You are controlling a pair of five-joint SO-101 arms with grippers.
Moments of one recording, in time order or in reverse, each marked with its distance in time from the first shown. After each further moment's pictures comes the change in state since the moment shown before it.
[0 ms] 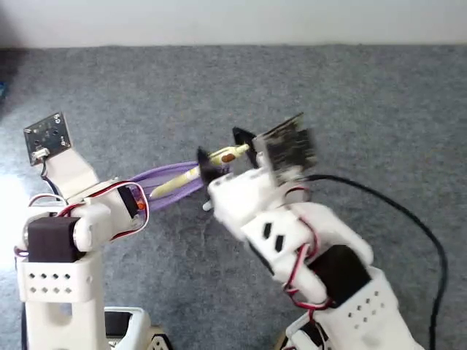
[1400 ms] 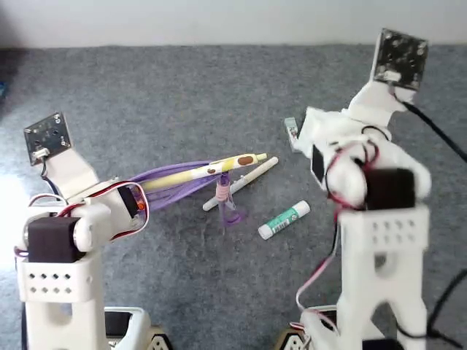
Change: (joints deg) left arm 0.0 0.0 0.0 0.0 0.0; right arm 29.9 26.1 -26.0 27.1 -10.3
